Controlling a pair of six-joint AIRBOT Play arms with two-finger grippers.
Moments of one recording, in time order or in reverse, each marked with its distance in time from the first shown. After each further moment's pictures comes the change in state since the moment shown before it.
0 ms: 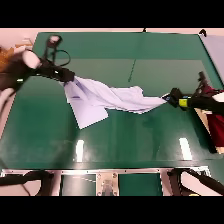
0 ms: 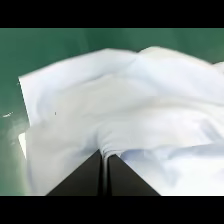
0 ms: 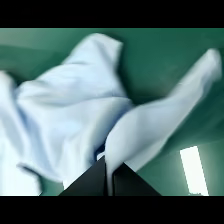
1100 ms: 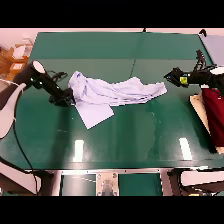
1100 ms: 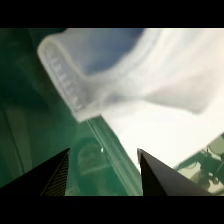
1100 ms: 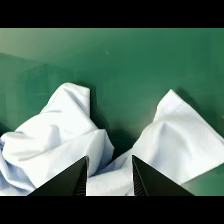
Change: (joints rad) left arm 0.135 -0.283 0.043 -0.187 -0.497 -0.208; right arm -0.026 -0.402 0.520 -0.011 0.084 -0.123
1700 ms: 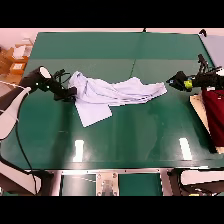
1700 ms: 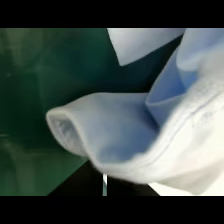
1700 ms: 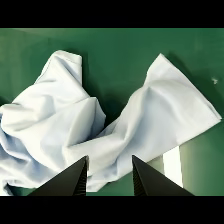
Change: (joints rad) left arm -0.026 -0.005 -0.016 0.069 0.245 -0.012; right arm -0.065 0.000 0.002 -0.026 0.146 0.000
